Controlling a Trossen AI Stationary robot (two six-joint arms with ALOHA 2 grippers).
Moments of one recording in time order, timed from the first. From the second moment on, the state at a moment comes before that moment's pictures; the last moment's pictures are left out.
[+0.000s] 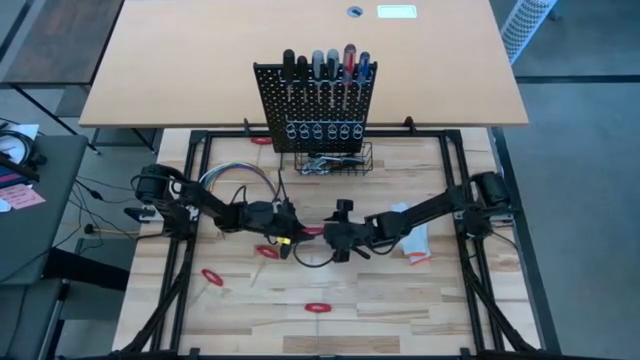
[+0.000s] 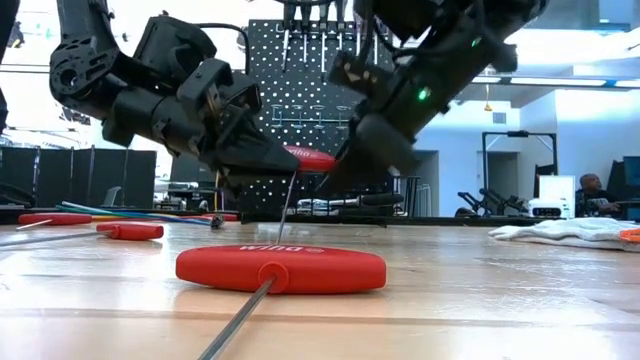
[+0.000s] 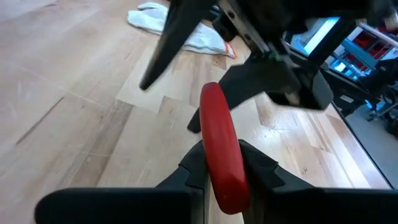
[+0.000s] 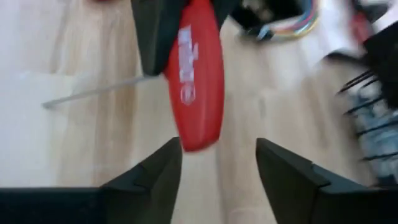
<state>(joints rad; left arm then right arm) -0.02 1.75 0.46 1.02 0.08 -0.40 0.19 1.86 1.03 0.03 0.49 -0.09</state>
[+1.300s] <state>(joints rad) -0.22 1.59 0.45 0.88 -0.33 -0.08 0.09 1.81 0.81 0.79 -0.05 0.12</state>
